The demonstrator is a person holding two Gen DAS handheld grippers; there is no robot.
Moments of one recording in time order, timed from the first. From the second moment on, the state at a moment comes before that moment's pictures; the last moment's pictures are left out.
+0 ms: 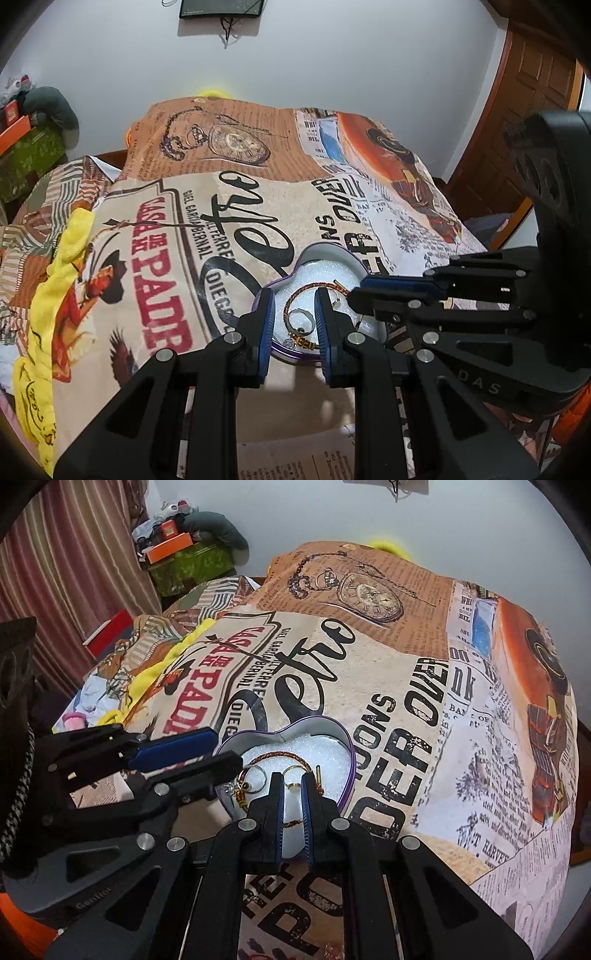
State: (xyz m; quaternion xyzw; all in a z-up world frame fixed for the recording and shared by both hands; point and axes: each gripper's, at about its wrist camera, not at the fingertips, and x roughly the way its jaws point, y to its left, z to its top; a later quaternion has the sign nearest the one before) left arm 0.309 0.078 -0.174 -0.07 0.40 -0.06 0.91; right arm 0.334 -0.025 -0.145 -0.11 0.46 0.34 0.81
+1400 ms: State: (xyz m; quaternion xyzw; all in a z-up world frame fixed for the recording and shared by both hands) left arm 0.219 0.011 -0.125 -0.01 0.38 -0.07 0.92; right arm 0.241 -0.143 -0.086 -0.06 0.40 0.26 0.88
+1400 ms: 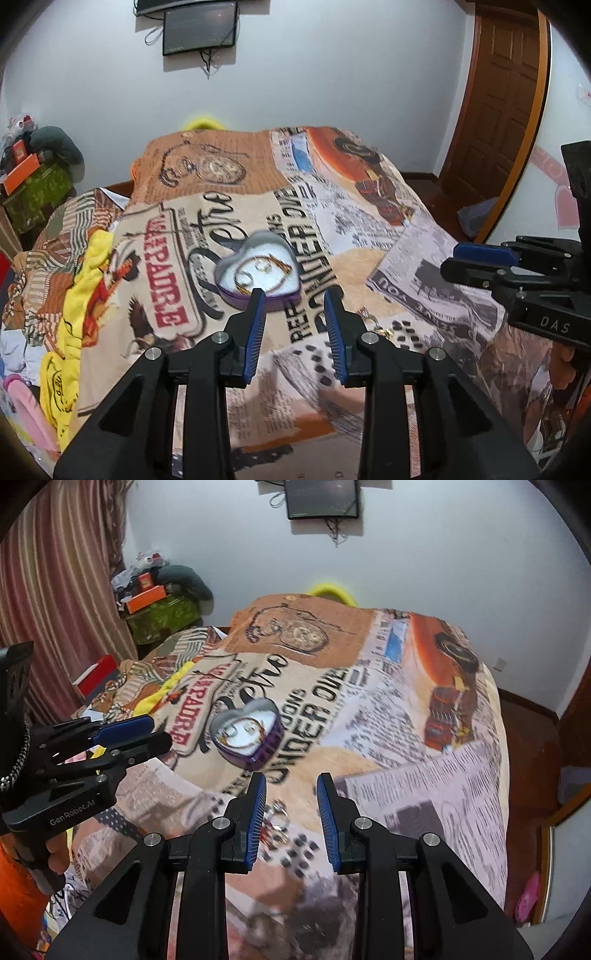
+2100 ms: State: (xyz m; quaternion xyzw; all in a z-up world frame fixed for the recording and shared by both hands) left arm 0.239 -0.032 -0.198 0.02 0.45 -0.12 0.88; right arm 0.241 -0.160 -0.152 -0.06 0.47 0.28 0.84
